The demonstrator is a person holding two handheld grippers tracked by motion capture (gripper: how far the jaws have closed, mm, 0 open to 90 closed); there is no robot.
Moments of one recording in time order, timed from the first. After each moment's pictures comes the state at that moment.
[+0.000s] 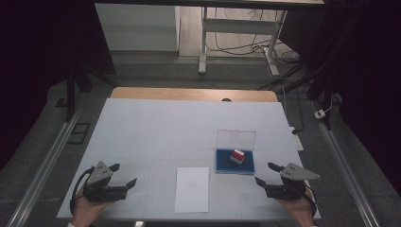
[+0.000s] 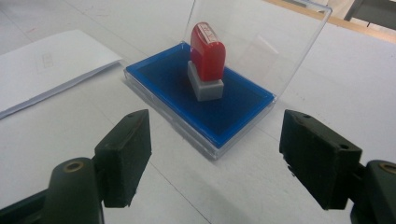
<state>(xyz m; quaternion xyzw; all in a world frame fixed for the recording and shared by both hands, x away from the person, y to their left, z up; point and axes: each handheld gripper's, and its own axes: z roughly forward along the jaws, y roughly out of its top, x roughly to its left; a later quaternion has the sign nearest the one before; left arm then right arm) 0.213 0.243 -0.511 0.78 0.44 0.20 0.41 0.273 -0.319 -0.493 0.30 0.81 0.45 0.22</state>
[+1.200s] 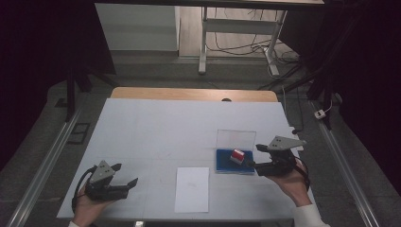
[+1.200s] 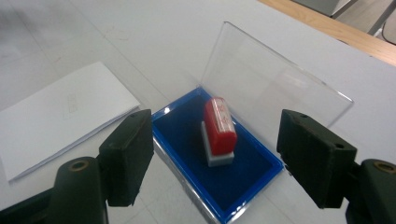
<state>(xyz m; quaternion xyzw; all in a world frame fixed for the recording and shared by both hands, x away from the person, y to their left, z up) 0.218 0.240 -0.515 0.79 0.43 0.19 0.40 0.320 -0.273 -0.430 0.28 0.85 0.41 0.17</state>
